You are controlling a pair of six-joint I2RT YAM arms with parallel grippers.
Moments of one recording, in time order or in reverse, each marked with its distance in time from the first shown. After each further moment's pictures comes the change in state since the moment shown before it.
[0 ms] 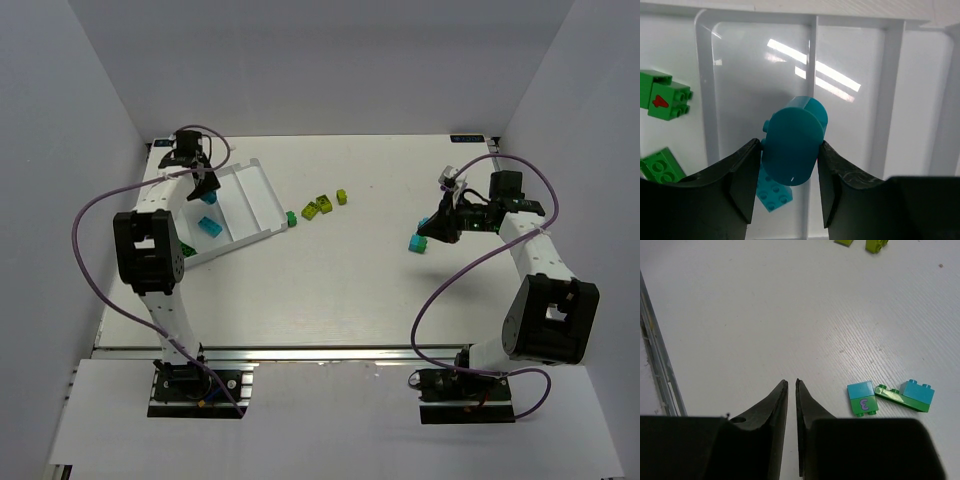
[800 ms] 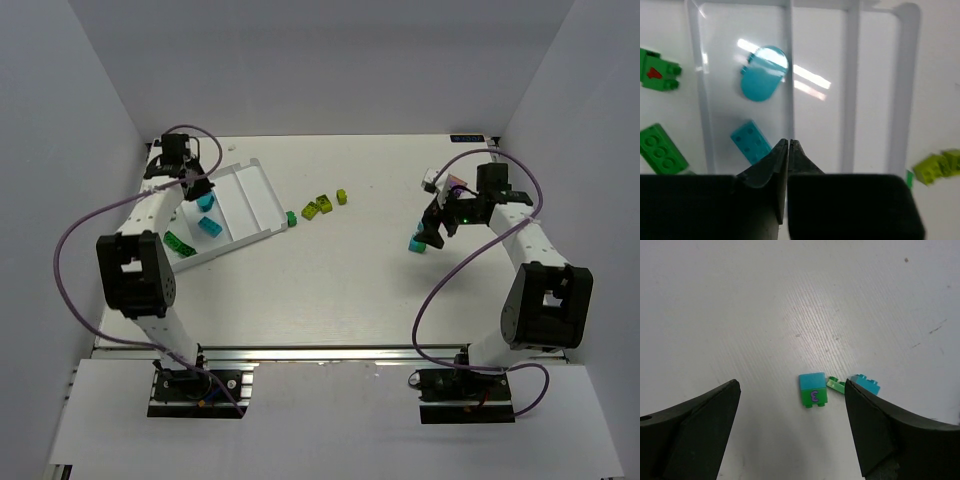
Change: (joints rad) left arm 0.021 -0.126 -0.075 0.003 0.092 -0.021; right arm 0.069 0.072 0.063 0.024 0.213 -0.153
